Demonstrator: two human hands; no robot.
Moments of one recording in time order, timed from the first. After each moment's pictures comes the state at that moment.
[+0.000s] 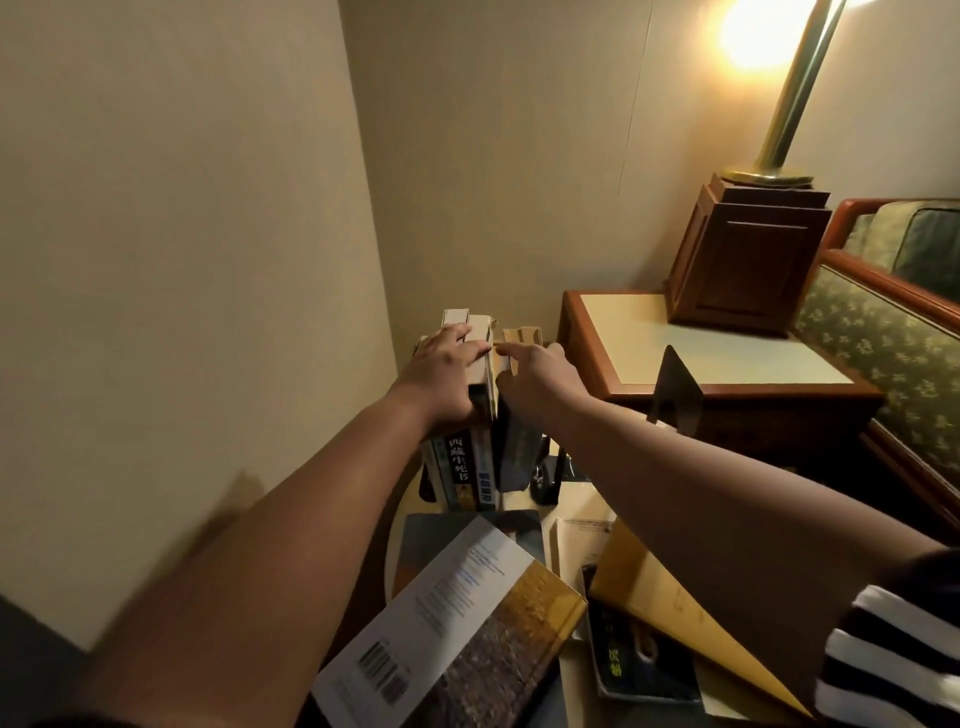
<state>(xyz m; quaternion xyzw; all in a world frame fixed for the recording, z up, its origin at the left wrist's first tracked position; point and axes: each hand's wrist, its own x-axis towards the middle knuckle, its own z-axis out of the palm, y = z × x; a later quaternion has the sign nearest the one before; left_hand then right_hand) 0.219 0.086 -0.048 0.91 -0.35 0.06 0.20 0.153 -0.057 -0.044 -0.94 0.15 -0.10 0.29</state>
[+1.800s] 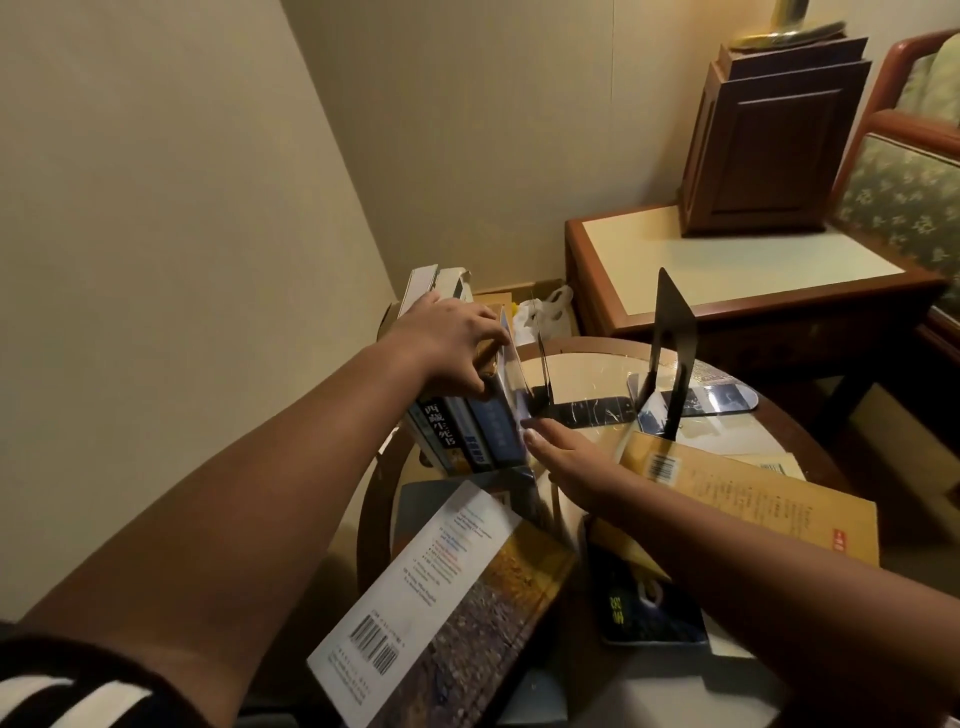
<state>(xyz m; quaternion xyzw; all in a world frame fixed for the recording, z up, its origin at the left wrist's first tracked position) 0.217 0.038 -0.024 0.88 -0.47 0.00 -0.12 0.067 -0.090 -0.165 -0.75 0.09 0.08 0.65</state>
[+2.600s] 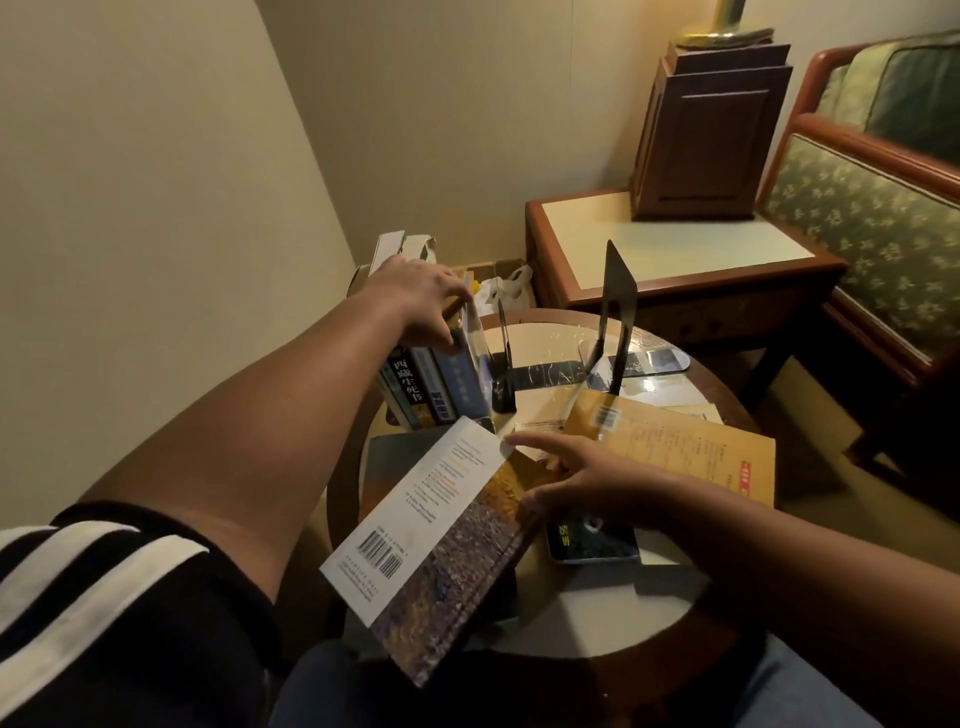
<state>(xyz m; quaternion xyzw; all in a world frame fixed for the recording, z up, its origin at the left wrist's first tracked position) 0.202 0.037 -0.020 0.89 -0.44 0.01 -0.12 -0.039 -0.103 -0.132 -0.76 0.08 0.23 0.60</state>
